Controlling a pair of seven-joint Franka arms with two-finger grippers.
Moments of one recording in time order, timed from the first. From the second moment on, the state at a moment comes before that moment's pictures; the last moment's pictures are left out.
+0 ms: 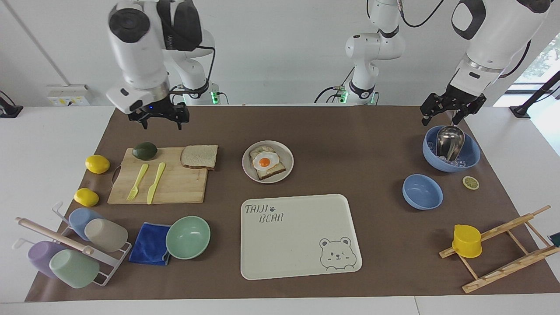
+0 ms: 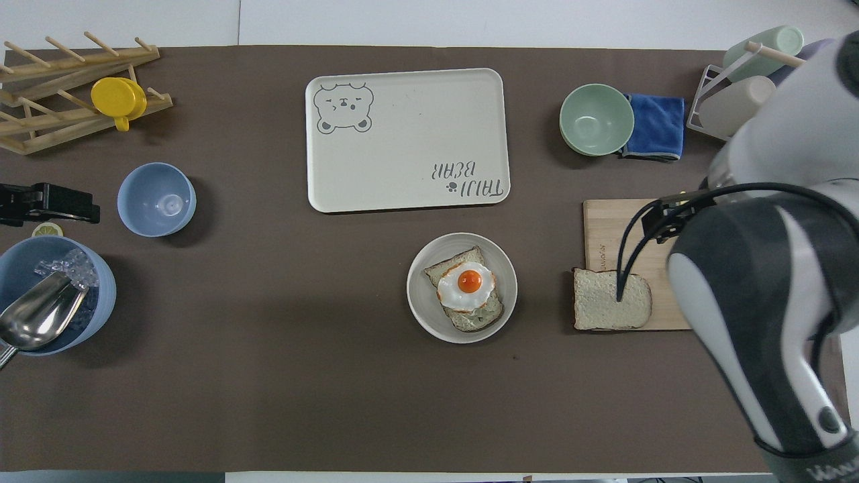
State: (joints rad) left arm -0.07 -0.08 0.03 -1.72 -0.01 1.66 0.01; right arm 0.30 0.07 -0.06 -1.66 -0.19 1.53 0.18
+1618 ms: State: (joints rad) left arm -0.07 -0.08 0.03 -1.72 -0.01 1.66 0.01; right arm 0.43 0.19 -0.06 -2.11 -0.14 1.96 0.57
